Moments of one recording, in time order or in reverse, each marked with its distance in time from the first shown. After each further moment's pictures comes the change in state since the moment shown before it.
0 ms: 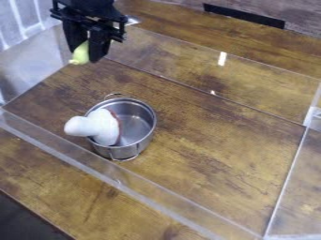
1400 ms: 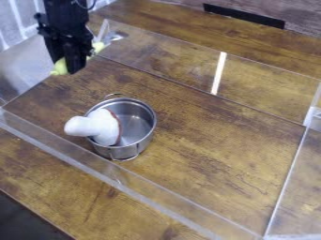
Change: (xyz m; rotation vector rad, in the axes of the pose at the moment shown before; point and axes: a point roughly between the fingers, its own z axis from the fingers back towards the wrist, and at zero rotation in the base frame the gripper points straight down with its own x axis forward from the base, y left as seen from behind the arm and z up) arm 0.009 0.035 -0.059 -0.081 0.012 -0.138
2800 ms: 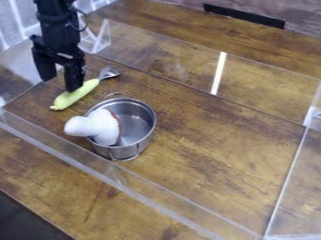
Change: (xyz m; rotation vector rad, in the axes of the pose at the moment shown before) arm 0.002 0.020 -0.035 -0.029 0.089 0.031
